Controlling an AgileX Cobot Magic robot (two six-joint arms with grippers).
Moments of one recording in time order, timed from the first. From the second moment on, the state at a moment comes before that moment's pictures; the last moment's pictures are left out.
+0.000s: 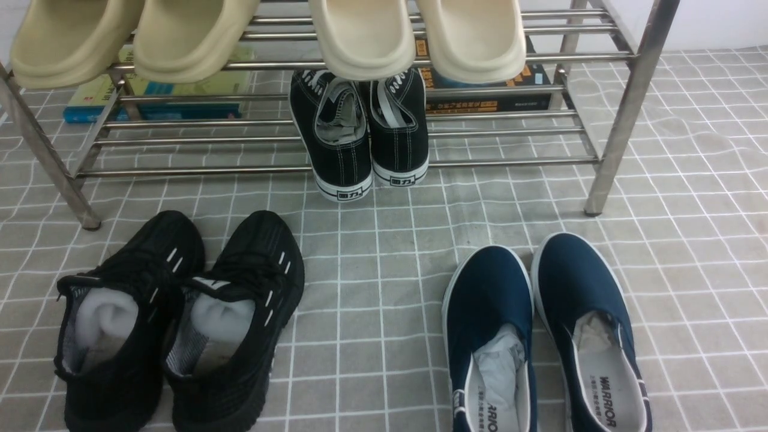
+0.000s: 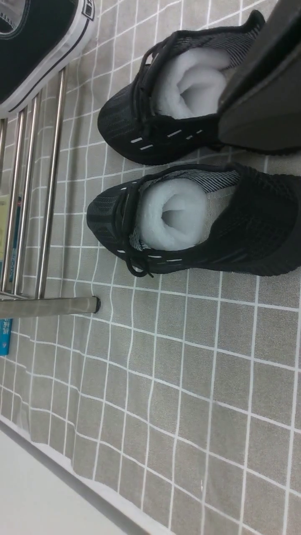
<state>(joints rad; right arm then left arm) -0.05 -0.01 0.02 0.05 0.39 0.05 0.00 0.10 -0.39 0.04 0.71 -0.11</state>
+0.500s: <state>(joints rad) -0.05 -0.01 0.02 0.05 0.39 0.05 0.00 0.06 -0.16 0.11 0.46 -0.22</state>
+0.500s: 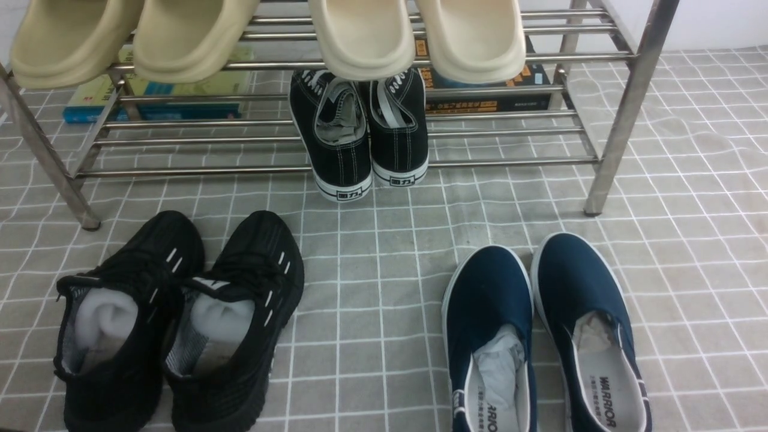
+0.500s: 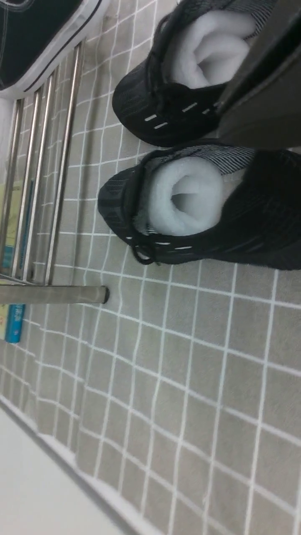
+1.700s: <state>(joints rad) -0.05 -0.01 0.02 0.05 0.39 0.04 0.00 -0.01 0.02 0.14 0.41 -0.25</state>
